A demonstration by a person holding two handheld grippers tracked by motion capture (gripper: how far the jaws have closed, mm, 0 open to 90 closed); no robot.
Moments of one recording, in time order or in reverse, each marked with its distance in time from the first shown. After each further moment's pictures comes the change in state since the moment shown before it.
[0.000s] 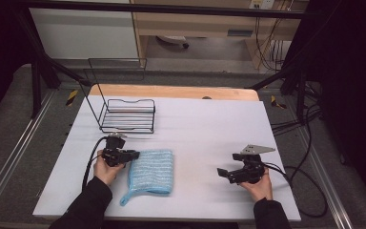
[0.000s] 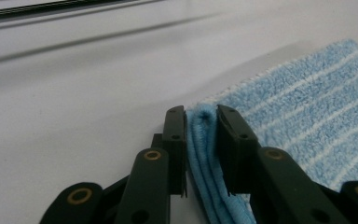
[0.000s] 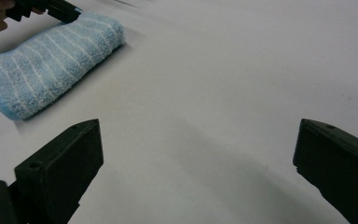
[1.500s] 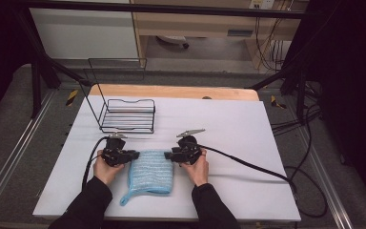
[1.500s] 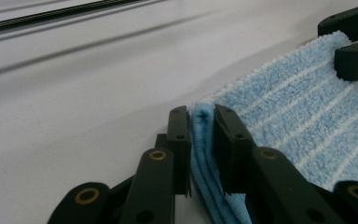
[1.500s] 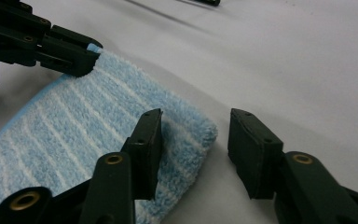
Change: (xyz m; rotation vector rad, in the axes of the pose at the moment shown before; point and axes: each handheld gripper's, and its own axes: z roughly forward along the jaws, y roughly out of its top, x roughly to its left) left arm 0.002 -0.002 0.000 -0.011 -0.014 0.060; right arm 0.075 0.071 0.160 0.140 0.042 0.083
